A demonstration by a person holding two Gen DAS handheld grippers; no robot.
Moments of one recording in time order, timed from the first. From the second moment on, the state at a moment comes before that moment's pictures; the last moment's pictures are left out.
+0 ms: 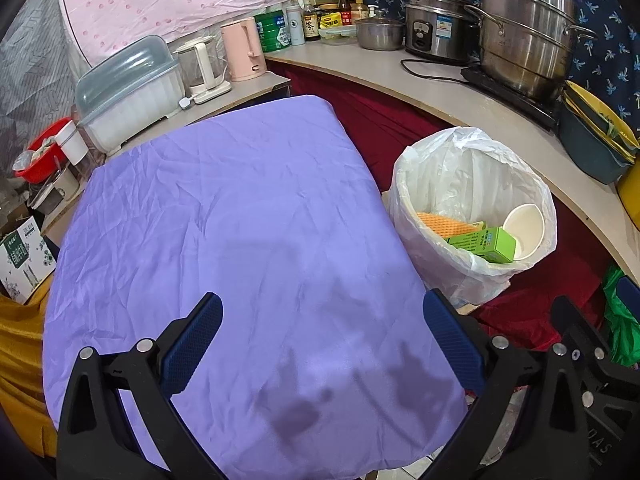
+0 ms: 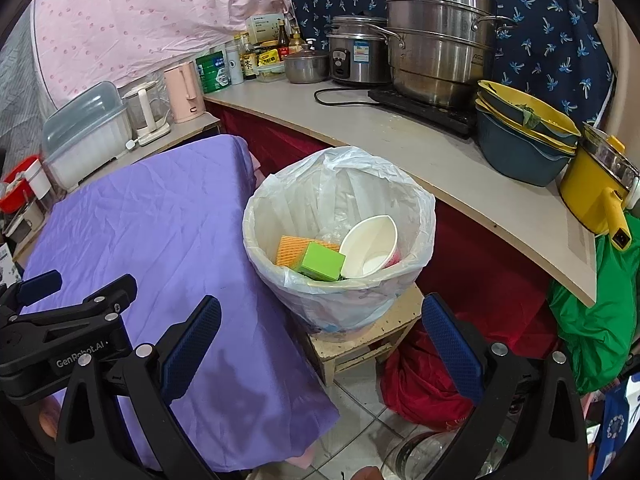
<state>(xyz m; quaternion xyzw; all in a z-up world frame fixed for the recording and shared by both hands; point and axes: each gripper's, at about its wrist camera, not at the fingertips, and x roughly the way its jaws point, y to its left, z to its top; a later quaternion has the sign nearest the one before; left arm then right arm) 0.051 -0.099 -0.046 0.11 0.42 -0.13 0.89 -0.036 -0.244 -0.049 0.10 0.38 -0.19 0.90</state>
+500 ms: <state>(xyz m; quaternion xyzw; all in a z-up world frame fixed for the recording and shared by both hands) 0.046 -0.108 -0.044 0.13 0.42 -0.14 0.88 -0.041 -0.252 -0.043 0.10 0.37 -0.20 0.90</state>
